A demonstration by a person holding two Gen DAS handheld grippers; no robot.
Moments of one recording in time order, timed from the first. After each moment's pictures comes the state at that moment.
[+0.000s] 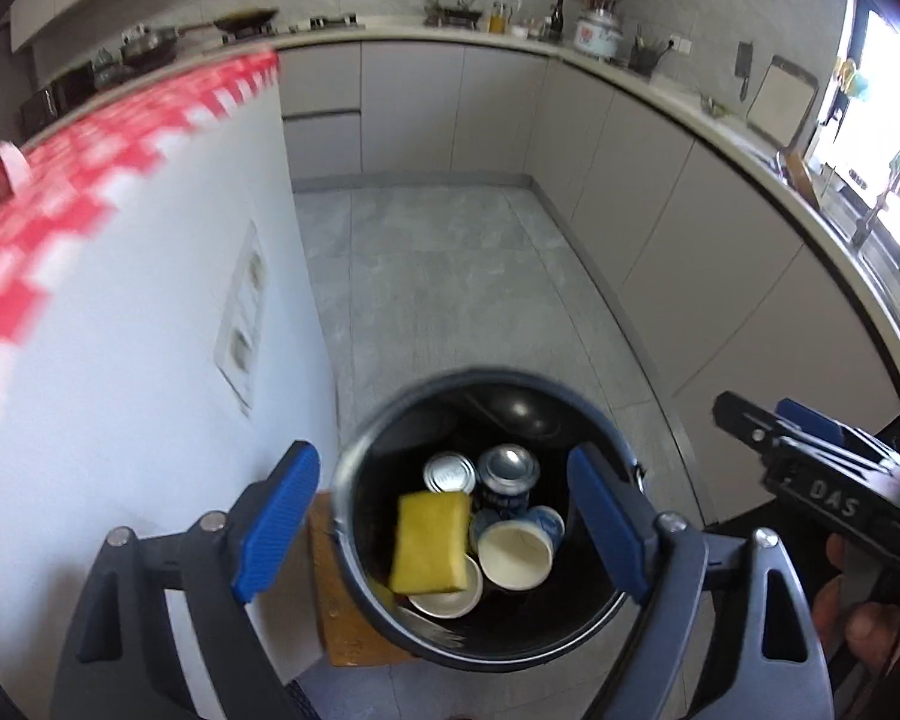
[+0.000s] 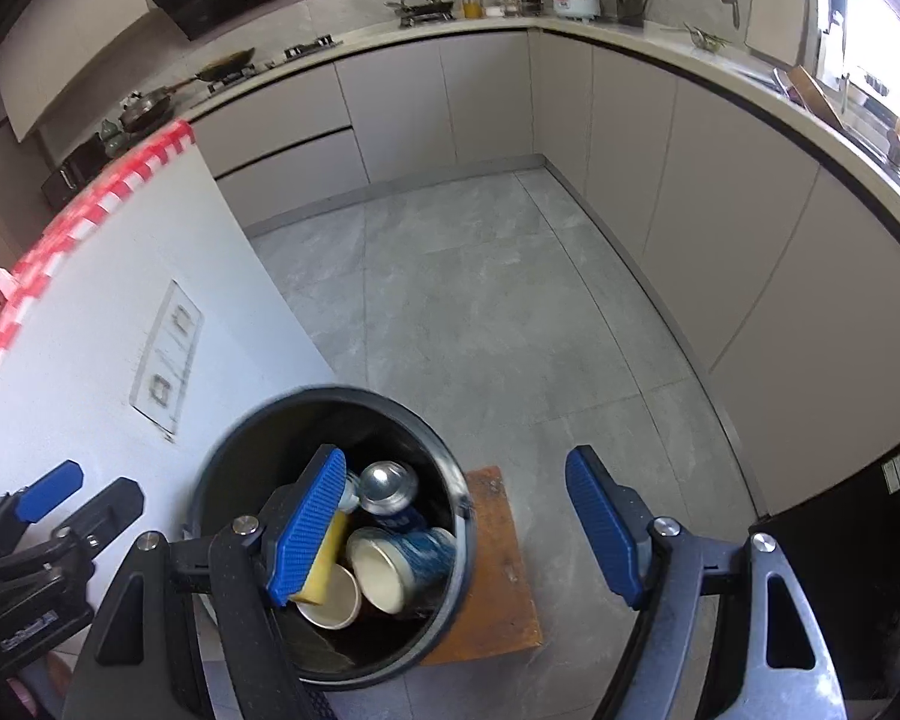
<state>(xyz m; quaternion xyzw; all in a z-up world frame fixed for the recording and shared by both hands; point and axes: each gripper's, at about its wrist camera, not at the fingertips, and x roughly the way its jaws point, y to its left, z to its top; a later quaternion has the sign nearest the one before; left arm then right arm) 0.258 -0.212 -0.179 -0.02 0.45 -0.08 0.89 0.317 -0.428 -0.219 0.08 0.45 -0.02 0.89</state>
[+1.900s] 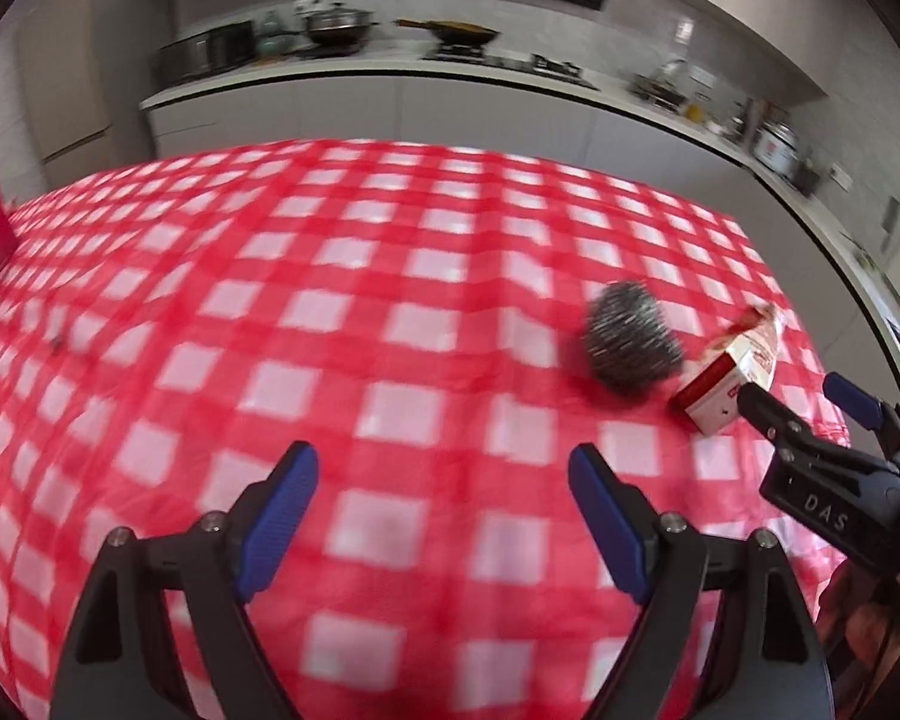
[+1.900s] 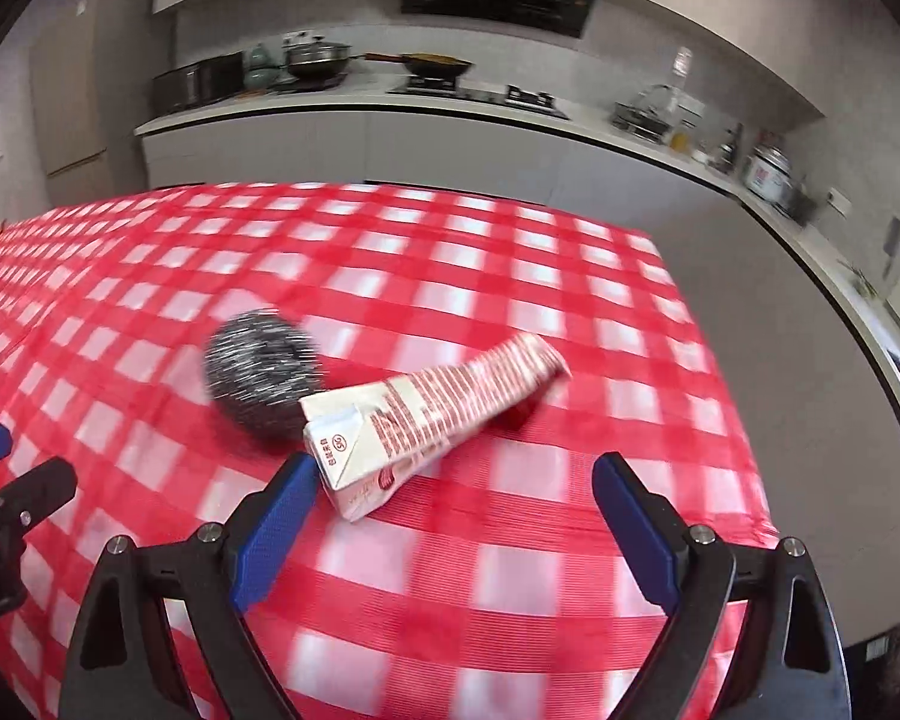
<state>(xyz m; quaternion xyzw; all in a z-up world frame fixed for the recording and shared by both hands) 0.403 0.286 -0.117 -0.06 0.44 0.02 0.90 0.510 0.128 -0.127 -0.08 0.40 0.03 0.91</state>
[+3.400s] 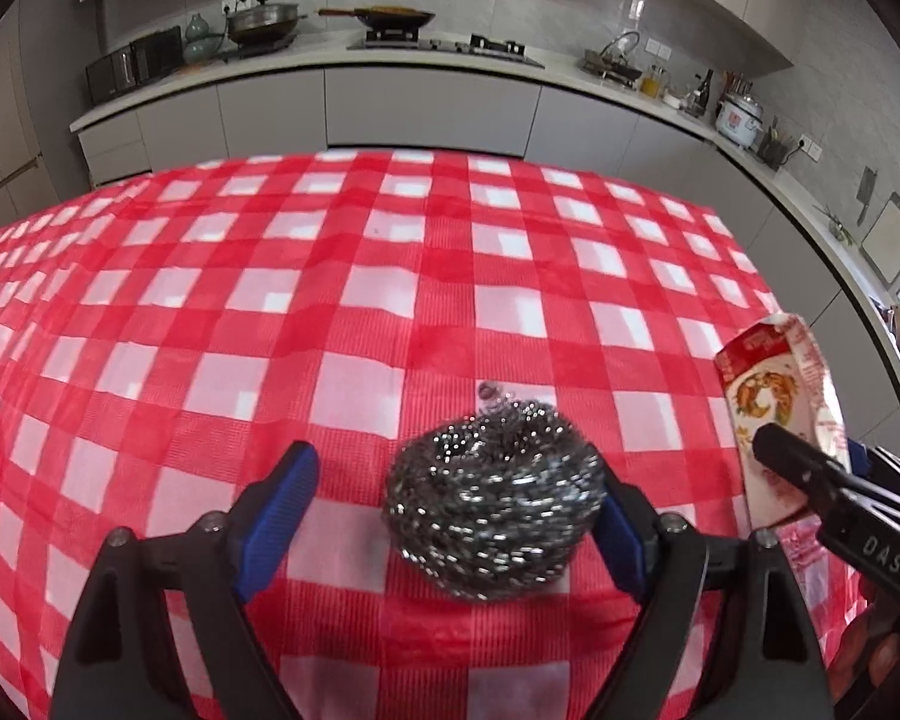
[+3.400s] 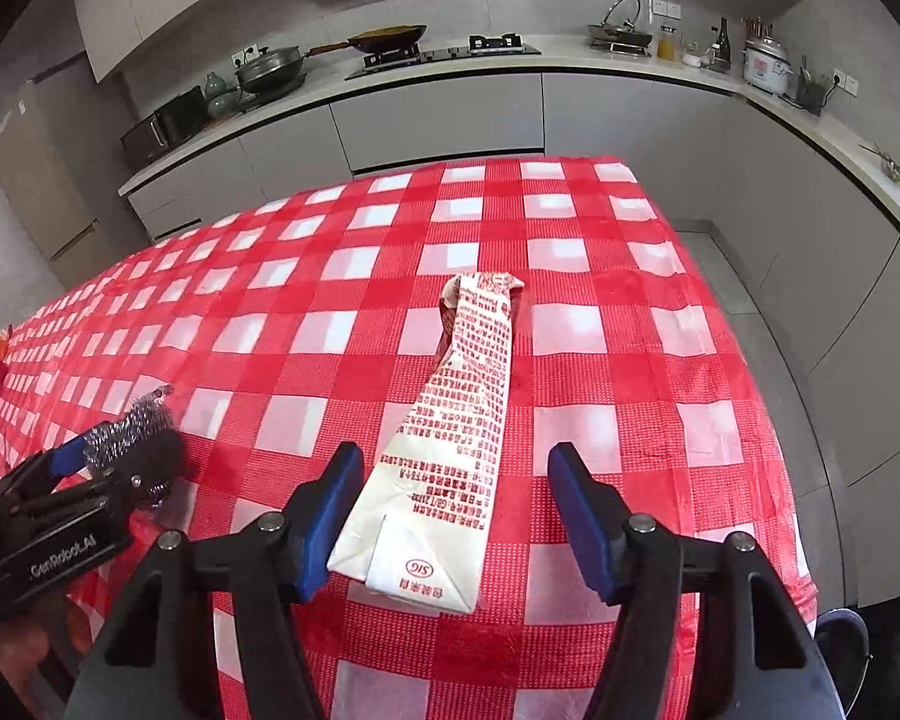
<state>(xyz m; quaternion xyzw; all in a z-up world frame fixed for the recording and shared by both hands) 0.511 0.230 -0.143 -0.05 0.45 -0.03 0.89 0.594 0.058 -0.152 0.04 0.45 0.06 0.89</state>
